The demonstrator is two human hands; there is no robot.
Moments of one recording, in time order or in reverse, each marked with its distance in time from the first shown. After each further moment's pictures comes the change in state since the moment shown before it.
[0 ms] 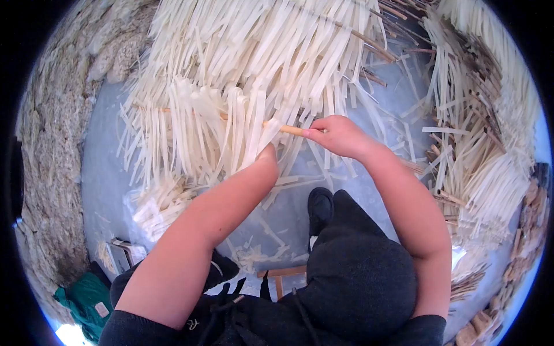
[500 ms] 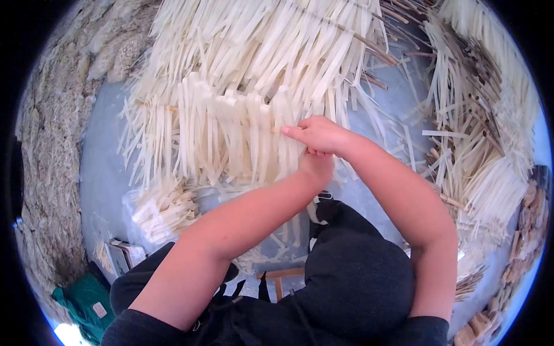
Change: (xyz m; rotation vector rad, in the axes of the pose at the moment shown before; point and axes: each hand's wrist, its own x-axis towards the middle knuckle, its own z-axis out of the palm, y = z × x) left_hand 0.023 0.085 -0.032 -0.383 0.460 0.039; right_hand 0.023 -0.043 0.007 0.041 -0.225 0.312
